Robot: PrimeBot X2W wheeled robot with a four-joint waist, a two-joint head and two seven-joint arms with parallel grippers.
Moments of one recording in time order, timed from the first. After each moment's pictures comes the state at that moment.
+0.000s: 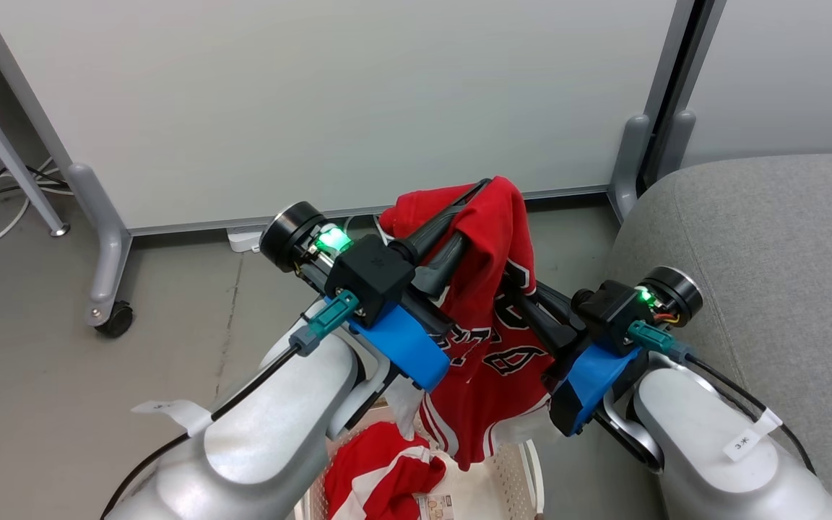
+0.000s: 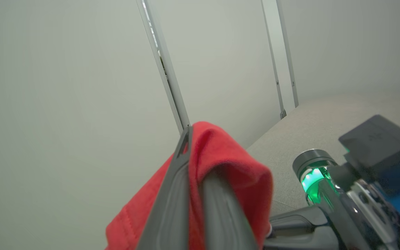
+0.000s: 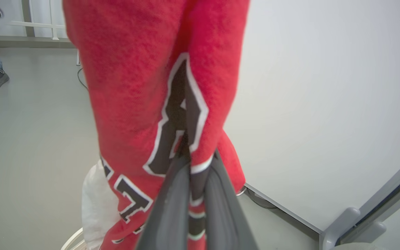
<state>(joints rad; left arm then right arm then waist) -0.69 0.19 -0.84 0.32 -0.42 -0.08 -0.24 -0.59 -0.26 0.69 0.53 0.29 0.13 -0.26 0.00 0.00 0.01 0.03</state>
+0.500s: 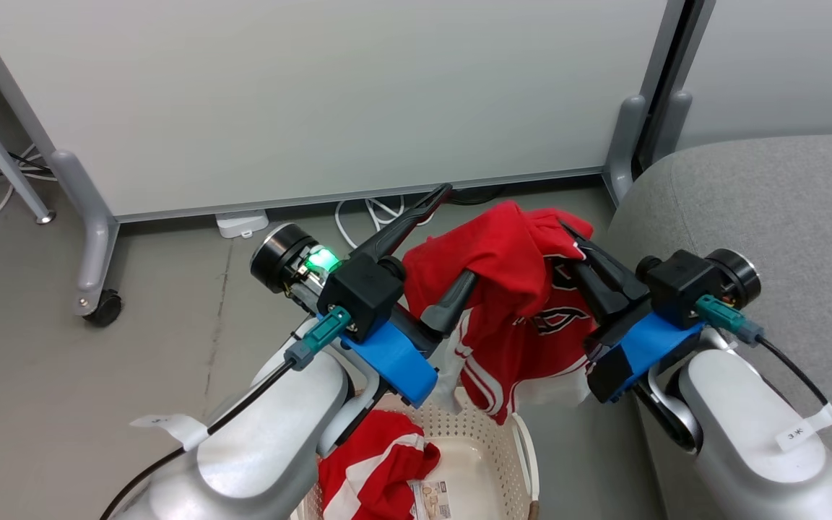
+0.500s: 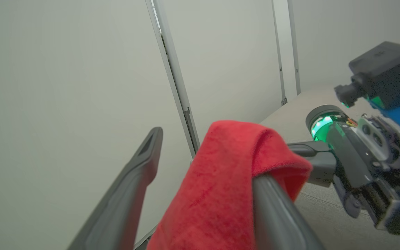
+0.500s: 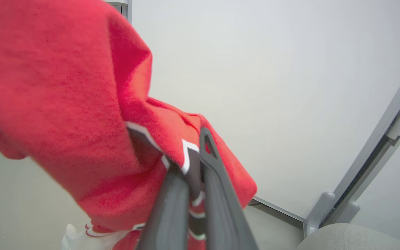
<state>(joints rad) -0.66 0.21 -0.85 0.34 -0.43 -0.06 -0.24 -0.56 -0.27 0.53 0.48 0.29 0.13 -0.26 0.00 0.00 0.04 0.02</state>
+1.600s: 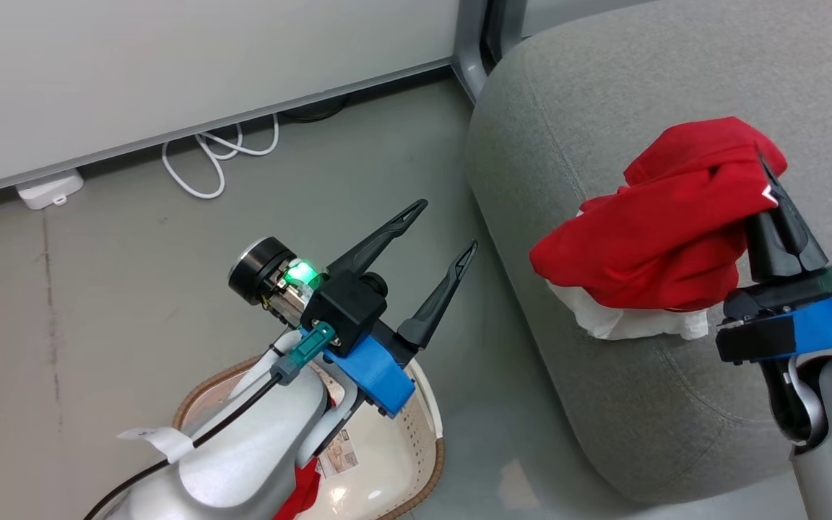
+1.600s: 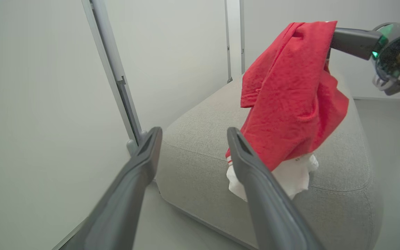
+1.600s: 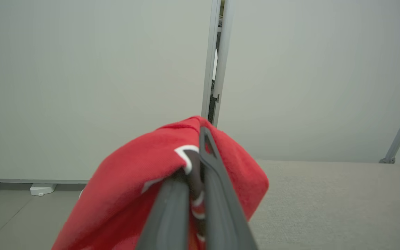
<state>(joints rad) -0.64 0.27 -0.88 0.33 -0.41 -0.04 -0.25 -0.39 -0.26 0.05 0.20 0.22 0.13 -0.26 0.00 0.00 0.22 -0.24</state>
